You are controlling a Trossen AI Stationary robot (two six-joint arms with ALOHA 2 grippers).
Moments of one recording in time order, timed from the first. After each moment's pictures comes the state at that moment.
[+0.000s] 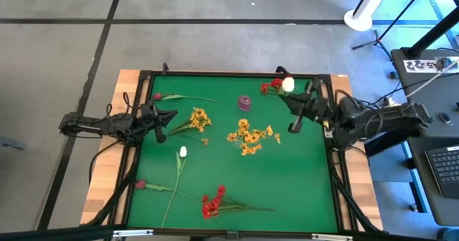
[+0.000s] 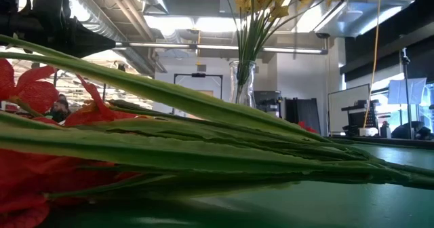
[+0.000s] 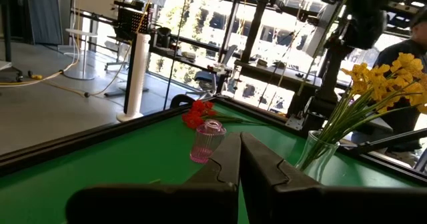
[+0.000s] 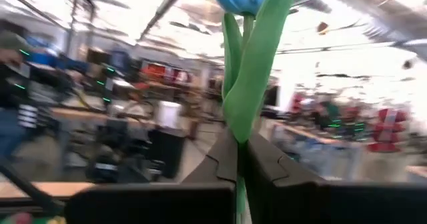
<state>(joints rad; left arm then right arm) -0.12 0.01 0.03 0.04 -0.61 -0.24 0.08 0.85 0.69 0.51 0.36 -0.32</state>
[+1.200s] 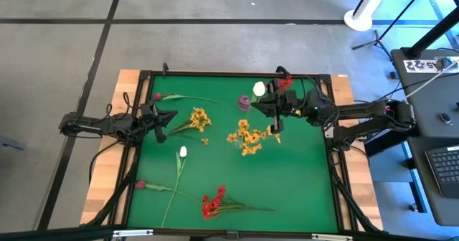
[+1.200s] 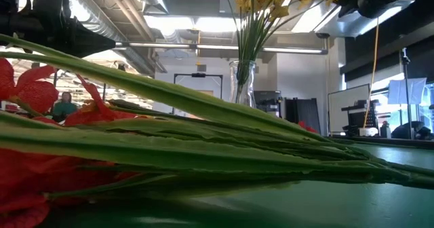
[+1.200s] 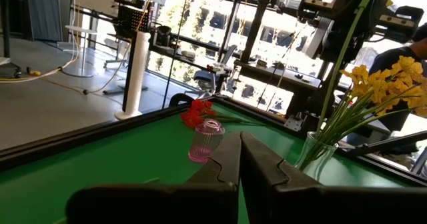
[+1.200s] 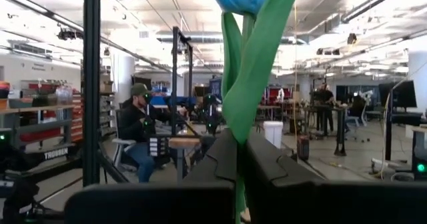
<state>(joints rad) -0.12 0.01 0.03 0.04 -0.61 -0.26 -0.15 1.26 0.69 0.97 -0.22 0.05</state>
